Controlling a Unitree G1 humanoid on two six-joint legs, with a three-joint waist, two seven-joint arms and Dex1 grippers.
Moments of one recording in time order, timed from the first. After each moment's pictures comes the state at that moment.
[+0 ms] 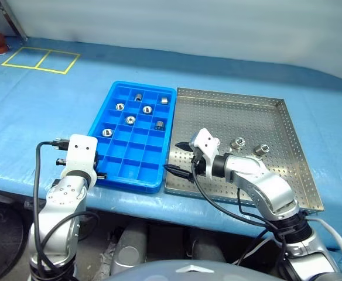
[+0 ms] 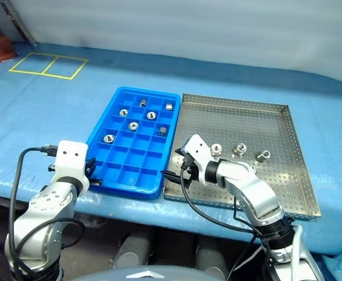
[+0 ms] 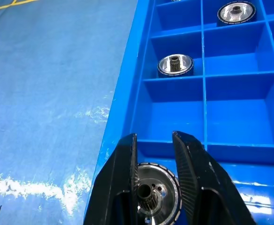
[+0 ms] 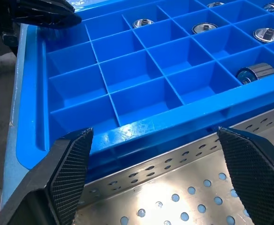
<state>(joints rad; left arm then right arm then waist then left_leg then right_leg) -0.01 0.28 0.05 -0.87 0.03 1.32 0.01 -0.27 -0.46 0.26 -0.36 0.36 0.69 0.68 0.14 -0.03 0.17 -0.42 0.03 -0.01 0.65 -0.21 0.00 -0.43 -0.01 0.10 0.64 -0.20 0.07</state>
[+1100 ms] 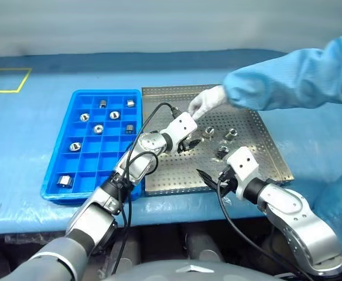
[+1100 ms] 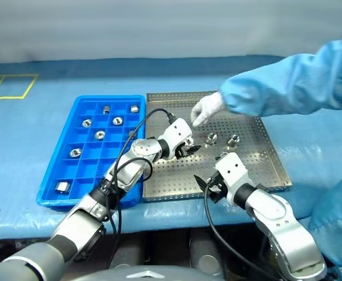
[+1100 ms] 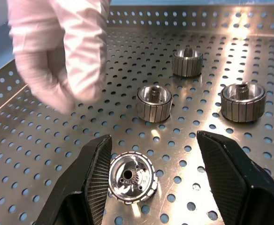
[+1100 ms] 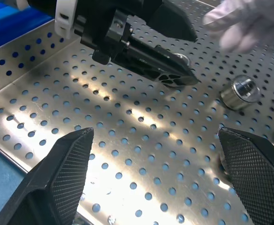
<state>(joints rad) -0.67 0.12 -0.45 0.32 0.02 0.42 -0.50 0.17 -0.54 0.04 -0.78 0.27 0.77 0.38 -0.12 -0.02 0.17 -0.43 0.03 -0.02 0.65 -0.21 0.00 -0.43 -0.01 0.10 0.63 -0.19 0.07</state>
